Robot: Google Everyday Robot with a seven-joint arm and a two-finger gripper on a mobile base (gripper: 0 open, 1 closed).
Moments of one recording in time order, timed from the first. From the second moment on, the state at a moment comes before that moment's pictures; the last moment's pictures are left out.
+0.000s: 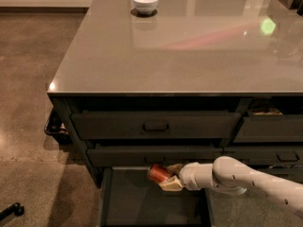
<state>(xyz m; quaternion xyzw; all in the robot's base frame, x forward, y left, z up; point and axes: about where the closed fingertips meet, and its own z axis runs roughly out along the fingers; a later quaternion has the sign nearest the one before) 0.495 -0.079 0.446 -0.46 0.77 0.26 0.36</state>
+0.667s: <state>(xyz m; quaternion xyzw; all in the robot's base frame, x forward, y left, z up) 0.514 -0.089 0.370 -0.44 0.77 0.27 0.37</state>
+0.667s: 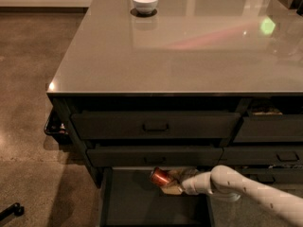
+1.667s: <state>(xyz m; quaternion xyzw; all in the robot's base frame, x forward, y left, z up) 0.489 -0.051 0.227 -0.39 0.77 0.37 0.35</state>
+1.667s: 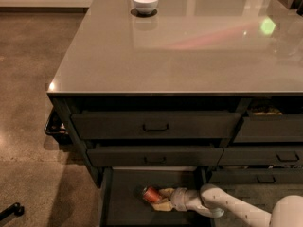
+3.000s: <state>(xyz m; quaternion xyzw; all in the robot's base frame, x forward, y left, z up) 0.483 -0.066 0.124 -0.36 0.83 0.31 0.29</state>
